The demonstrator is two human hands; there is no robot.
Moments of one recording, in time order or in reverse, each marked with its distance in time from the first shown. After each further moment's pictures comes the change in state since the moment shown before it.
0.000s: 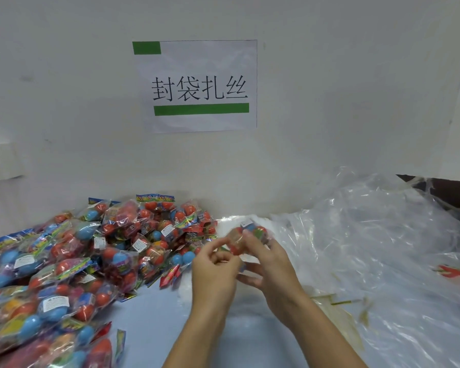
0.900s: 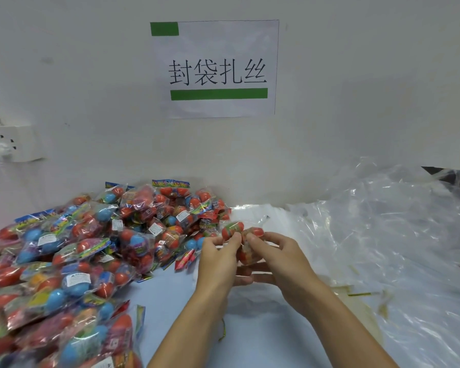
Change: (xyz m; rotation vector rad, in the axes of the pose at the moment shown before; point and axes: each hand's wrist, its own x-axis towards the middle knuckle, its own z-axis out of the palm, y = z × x) left_hand 0.009 0.004 -0.021 -0.012 -0.036 -0.269; right_hand -0.001 0.005 0.002 -0.197 -0.042 0.064
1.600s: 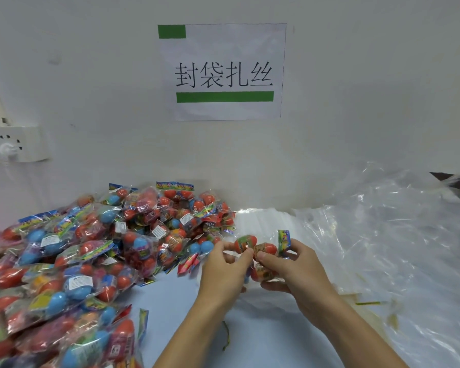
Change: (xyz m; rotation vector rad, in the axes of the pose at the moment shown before) left_hand 0.006 -0.012 -0.007 0.261 -0.021 0.181; right_hand 0.002 0.010 -0.014 0.006 0.079 -0.060
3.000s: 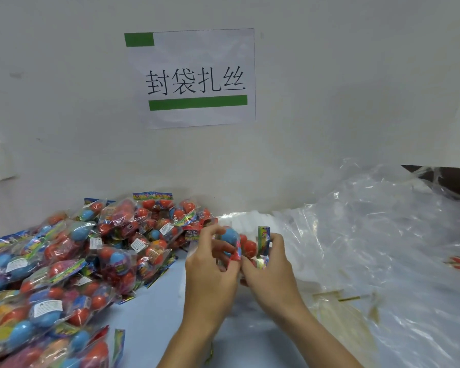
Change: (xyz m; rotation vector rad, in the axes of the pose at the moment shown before) left_hand -0.004 0.001 0.012 0.207 0.147 0.566; right_hand 0.009 0.021 0.013 -0.139 0.147 -0.211
